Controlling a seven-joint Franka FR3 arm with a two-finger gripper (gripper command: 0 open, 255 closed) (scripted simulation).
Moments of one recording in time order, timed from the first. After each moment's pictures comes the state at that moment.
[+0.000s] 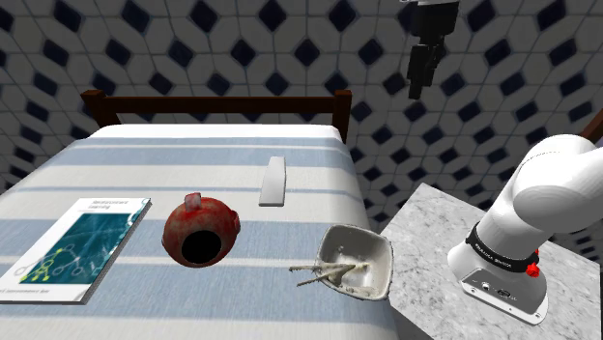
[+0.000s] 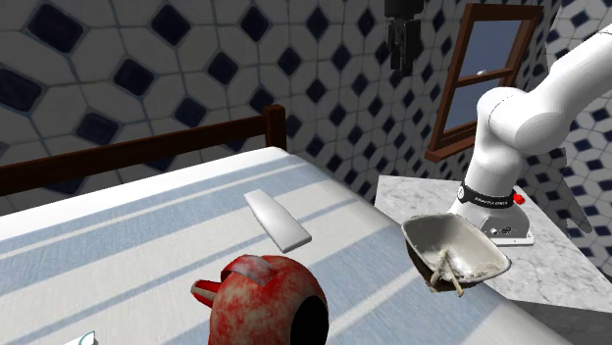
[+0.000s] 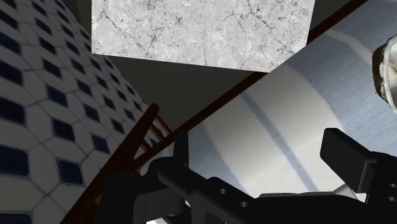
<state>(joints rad) -0.02 -0.75 0.06 -2.31 0.04 1.44 -0.10</state>
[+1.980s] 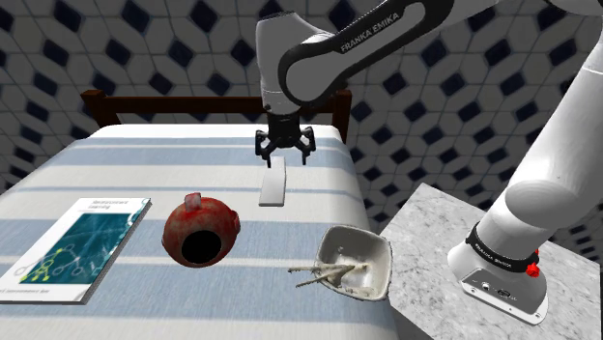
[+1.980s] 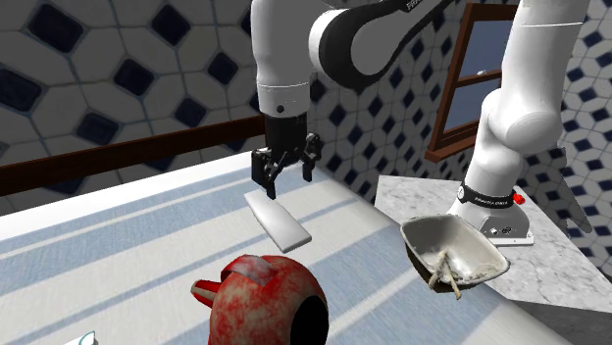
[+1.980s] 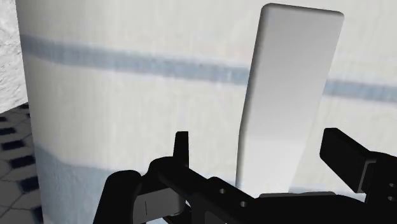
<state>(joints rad) -0.15 0.08 0.59 -2.09 -0.03 2.13 1.16</state>
